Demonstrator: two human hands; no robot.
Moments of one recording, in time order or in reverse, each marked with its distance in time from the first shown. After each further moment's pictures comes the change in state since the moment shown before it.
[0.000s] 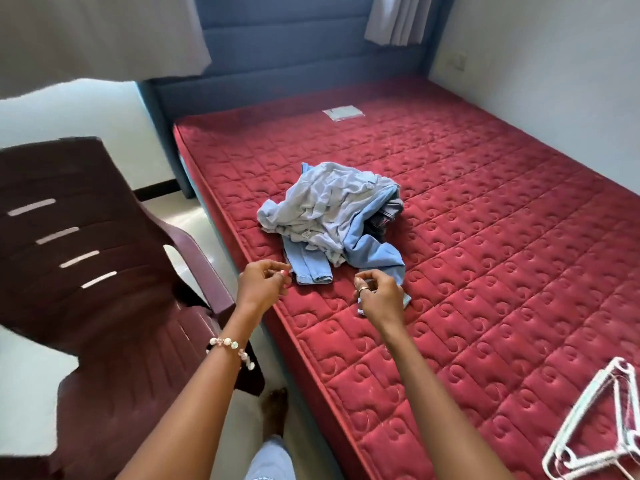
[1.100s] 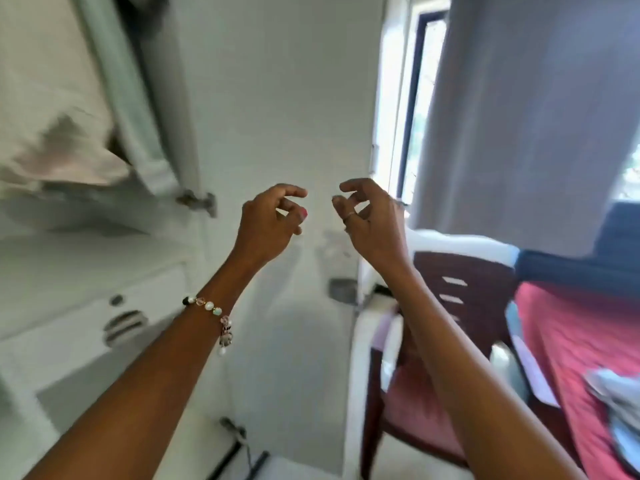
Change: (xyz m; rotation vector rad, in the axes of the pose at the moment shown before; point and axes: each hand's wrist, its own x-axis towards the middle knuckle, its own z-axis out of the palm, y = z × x) left_hand -0.704 0.050 -0.431 0.332 1.186 0.490; right_hand -0.660 -0.374 0.031 0.473 -0.627 -1.319
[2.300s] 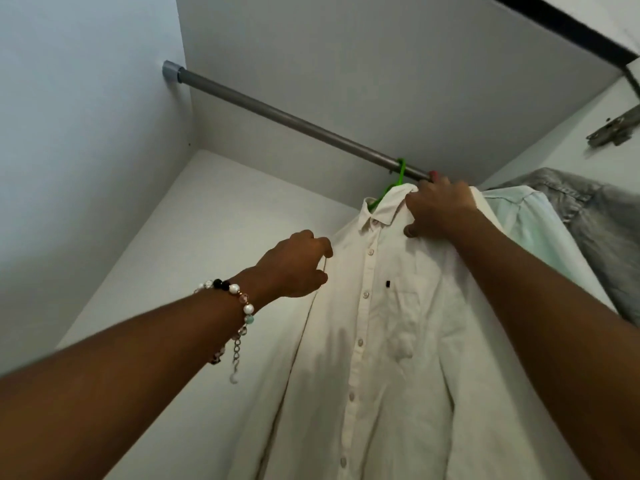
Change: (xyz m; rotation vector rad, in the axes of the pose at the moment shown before) left_hand 0.330 -0.022 -0.629 1.414 0.604 0.056; right_hand 0.502 -0.509 0.406 -0.753 0.291 -0.867
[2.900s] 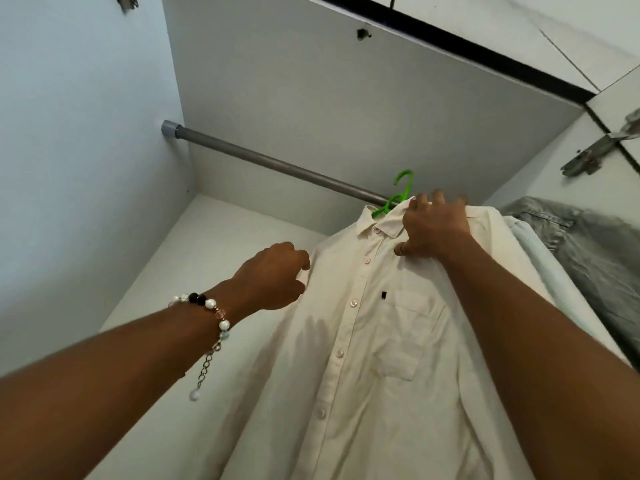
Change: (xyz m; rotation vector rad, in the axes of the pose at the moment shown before) left_hand 0.015 -0.011 -0.037 0.149 0.089 -0.009; right_hand 0.007 0.013 -0.008 0.030 0.083 0.135
